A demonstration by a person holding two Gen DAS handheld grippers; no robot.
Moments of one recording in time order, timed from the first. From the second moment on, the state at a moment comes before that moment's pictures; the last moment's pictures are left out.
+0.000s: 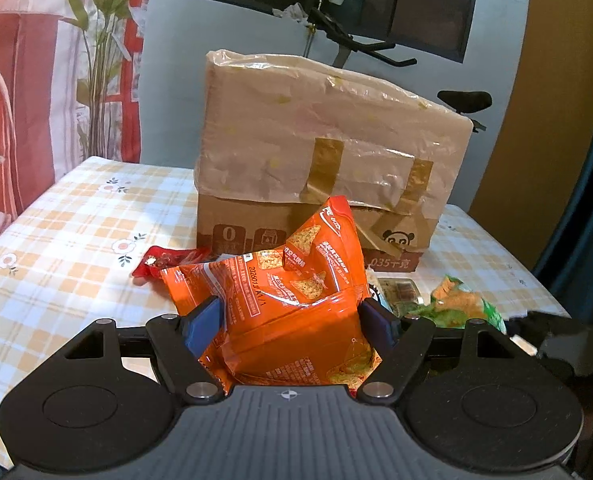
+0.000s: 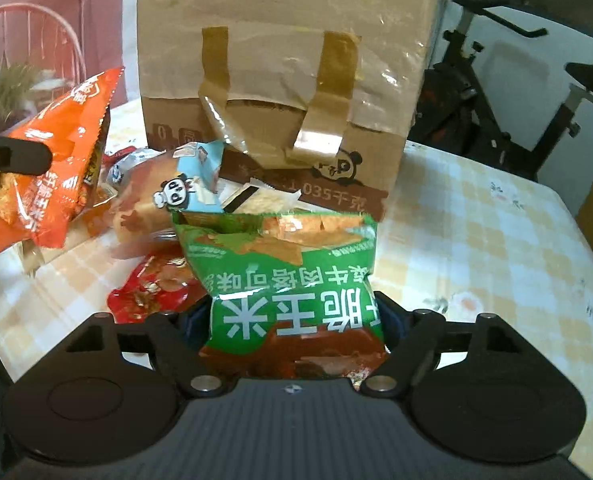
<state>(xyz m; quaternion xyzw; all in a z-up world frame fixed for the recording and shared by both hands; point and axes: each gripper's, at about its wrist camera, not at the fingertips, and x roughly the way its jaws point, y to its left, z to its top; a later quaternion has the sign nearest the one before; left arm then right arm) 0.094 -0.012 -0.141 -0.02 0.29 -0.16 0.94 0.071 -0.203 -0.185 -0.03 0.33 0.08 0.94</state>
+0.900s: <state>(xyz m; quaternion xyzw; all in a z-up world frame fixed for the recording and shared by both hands) 0.087 -0.008 -0.135 -0.02 0.26 -0.16 0.95 0.036 -0.226 -0.163 0.05 0.24 0.01 0.97</state>
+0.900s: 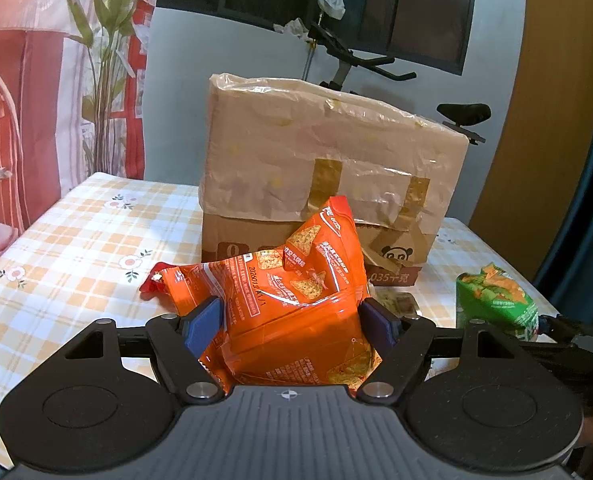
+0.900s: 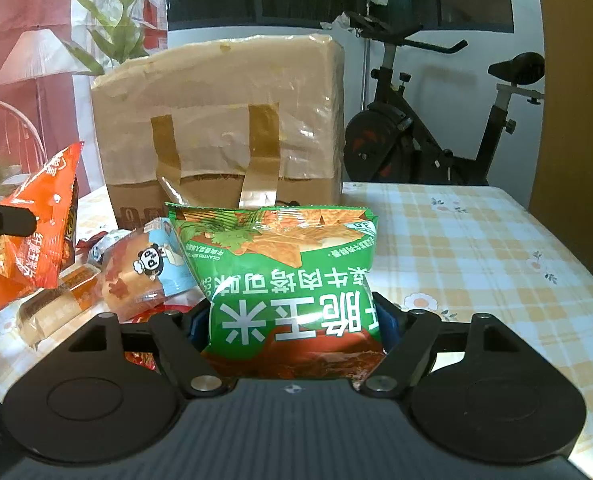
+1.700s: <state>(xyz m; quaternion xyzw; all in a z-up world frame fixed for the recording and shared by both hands) 0.176 -0.028 -0.006 0.00 0.13 -0.19 0.97 0.114 -0.232 -0.004 0.02 0.07 0.05 1.00</state>
